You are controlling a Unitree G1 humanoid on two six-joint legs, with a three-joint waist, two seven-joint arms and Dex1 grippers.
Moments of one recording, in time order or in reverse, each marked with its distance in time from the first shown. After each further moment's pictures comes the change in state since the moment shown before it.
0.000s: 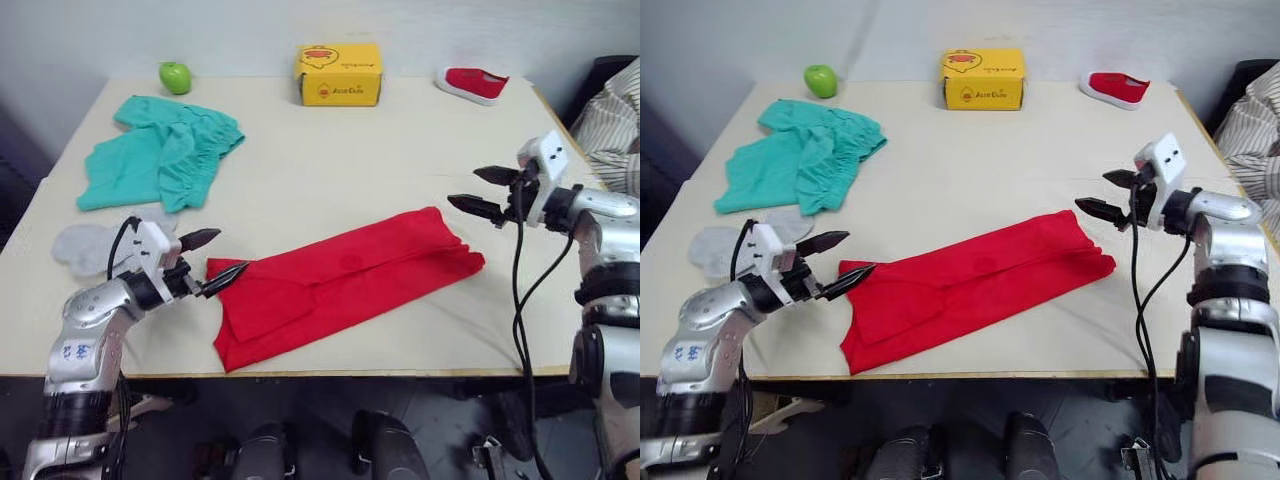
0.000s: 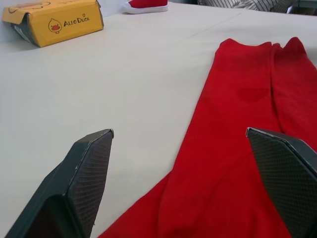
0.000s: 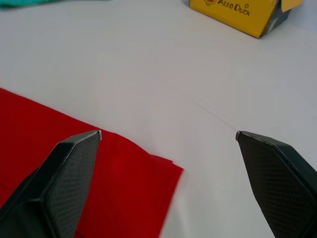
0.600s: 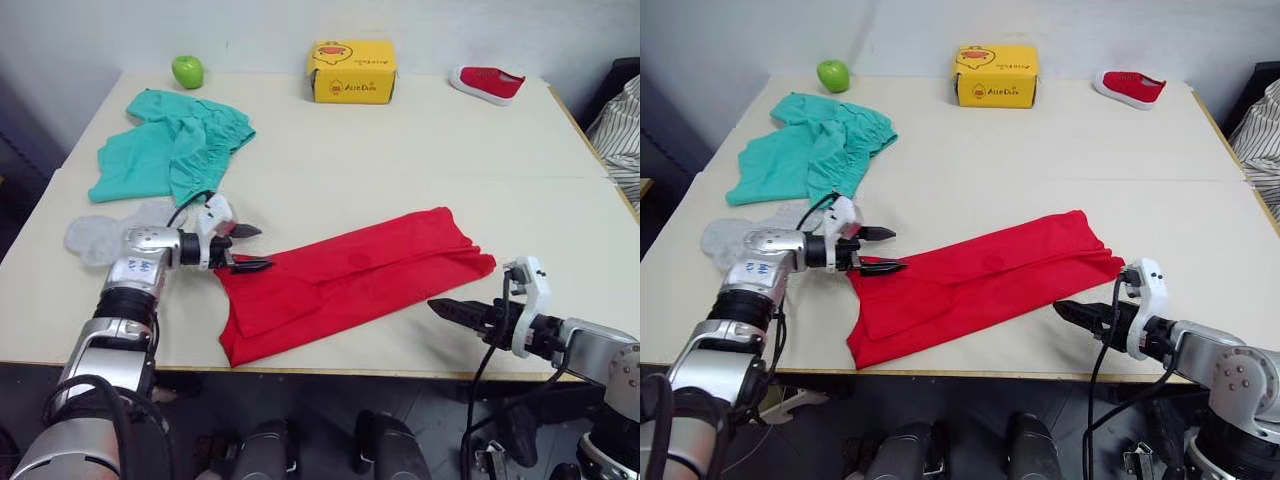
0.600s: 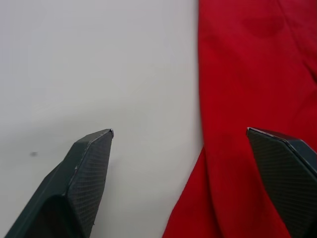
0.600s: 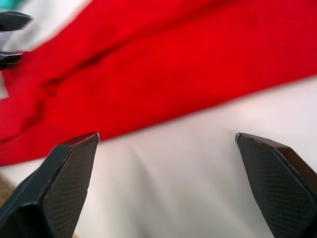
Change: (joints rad) left arm -0.573 -0.064 -0.298 0.811 0.298 -0.152 -0.286; right arm 0.628 0.279 -0.409 -1.184 0.464 1.329 -0.611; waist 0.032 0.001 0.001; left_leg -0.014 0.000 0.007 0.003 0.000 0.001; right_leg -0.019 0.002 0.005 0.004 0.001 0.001
